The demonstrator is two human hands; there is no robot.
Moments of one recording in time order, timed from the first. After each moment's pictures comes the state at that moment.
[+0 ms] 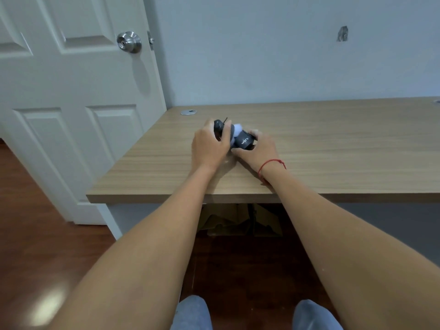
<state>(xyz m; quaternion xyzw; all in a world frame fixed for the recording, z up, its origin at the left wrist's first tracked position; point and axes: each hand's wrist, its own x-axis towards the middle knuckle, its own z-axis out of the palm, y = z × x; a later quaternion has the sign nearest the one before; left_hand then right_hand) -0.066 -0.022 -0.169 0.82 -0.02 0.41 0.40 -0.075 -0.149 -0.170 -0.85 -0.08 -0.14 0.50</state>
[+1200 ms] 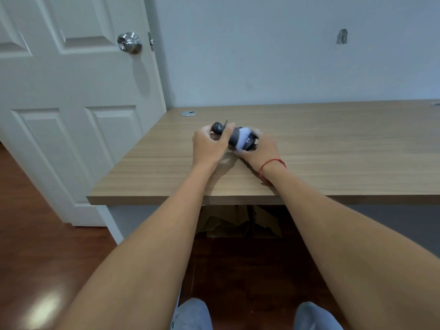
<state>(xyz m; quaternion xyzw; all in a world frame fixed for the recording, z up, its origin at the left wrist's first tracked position) -0.067 -0.018 -0.166 0.76 -0.02 0.31 0.57 -0.067 -0.147 -0.171 -0.86 -0.08 -0.14 0.48</state>
